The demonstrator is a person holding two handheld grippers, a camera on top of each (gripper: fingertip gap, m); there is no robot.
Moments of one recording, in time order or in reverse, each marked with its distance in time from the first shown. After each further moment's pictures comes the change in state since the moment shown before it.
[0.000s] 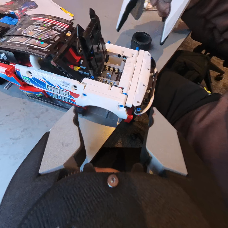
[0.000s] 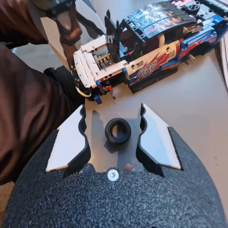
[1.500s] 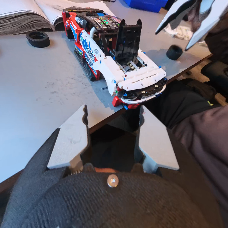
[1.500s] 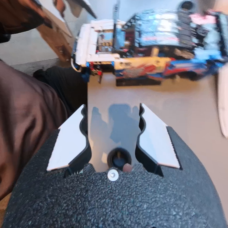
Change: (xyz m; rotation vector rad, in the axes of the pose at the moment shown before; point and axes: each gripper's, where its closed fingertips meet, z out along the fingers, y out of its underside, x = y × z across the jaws) left arm -0.066 0.056 -0.106 0.166 -0.150 -0.229; right arm -0.013 -0.047 0.039 -0.127 0.065 -0.044
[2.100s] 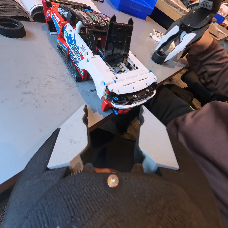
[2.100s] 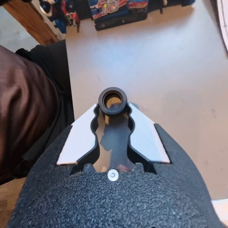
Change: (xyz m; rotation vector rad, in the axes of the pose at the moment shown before) left arm 0.017 0.001 0.019 0.018 0.111 -0.078; right arm 0.024 0.105 -0.039 -0.013 0.076 0.133
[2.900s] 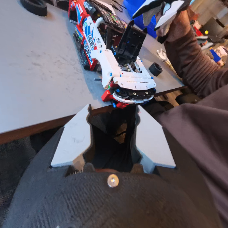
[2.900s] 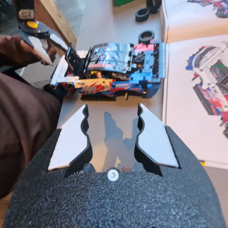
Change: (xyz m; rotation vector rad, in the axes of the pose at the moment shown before) left arm 0.002 0.006 -0.017 0.061 -0.071 -0.238; right arm 0.068 -0.139 0.022 0.120 -0.252 -0.084
